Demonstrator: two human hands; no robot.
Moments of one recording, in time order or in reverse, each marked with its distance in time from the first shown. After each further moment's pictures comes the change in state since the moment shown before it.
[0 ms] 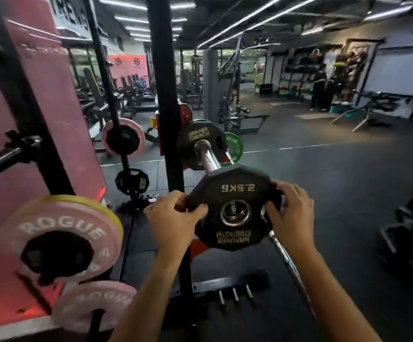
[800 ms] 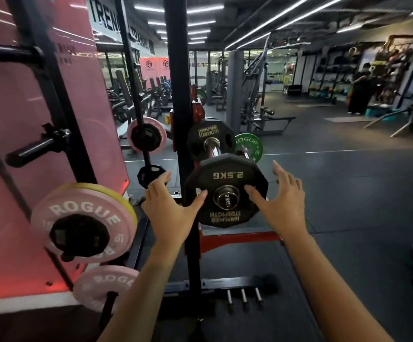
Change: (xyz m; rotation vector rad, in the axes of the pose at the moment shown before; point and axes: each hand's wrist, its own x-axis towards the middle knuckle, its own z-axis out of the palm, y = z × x) left_hand -0.020 0.022 -0.002 0.230 0.152 0.012; right_hand 0.021 0.009 -0.001 0.050 -0.154 -0.010
